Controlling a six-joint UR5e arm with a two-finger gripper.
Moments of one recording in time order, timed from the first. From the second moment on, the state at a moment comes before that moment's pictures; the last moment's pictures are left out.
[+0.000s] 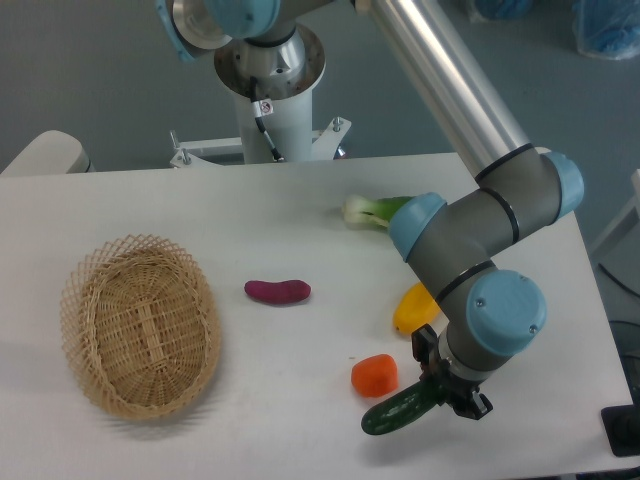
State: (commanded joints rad) arm 2.52 -2.36 -1.03 -1.35 1.54 1.53
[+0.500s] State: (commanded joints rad) arm 2.51 -2.36 -1.04 -1.33 1.54 1.53
